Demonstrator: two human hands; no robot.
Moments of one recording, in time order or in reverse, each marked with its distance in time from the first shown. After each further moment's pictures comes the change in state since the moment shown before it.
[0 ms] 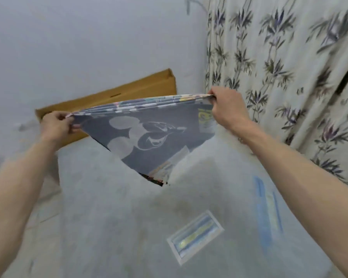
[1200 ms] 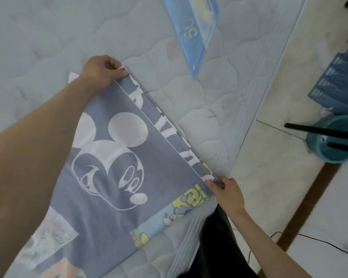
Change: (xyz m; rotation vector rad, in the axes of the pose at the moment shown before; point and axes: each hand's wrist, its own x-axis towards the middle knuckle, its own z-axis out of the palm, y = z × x) left_hand -0.343 -0.373 0.771 0.468 -1.308 -0.010; right_hand -0.765 0.286 0.366 0.244 -0.556 1.775
